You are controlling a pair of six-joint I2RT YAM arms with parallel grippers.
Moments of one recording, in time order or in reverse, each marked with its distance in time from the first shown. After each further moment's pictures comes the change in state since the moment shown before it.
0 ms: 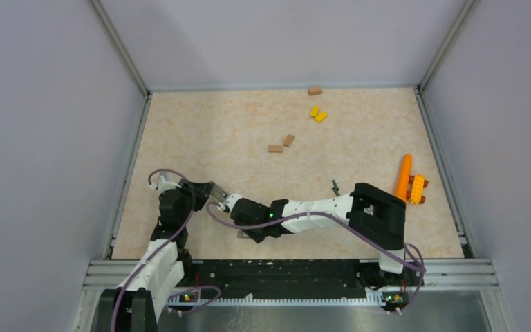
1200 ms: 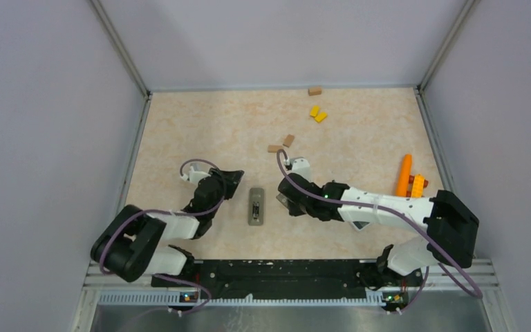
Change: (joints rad) left arm -0.460 0.634 0.143 0.509 -0.348 -0.335; right arm -0.217 -0.467 -0.278 -0.128 0.258 0.466
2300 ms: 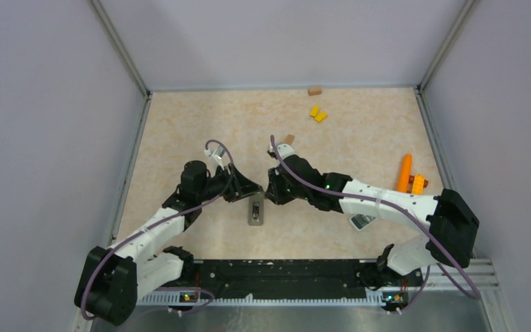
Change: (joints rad) left arm 0.101 -0.364 0.214 -0.625 0.846 0.424; right arm -0.055 -0.004 0.088 0.227 -0.300 -0.182
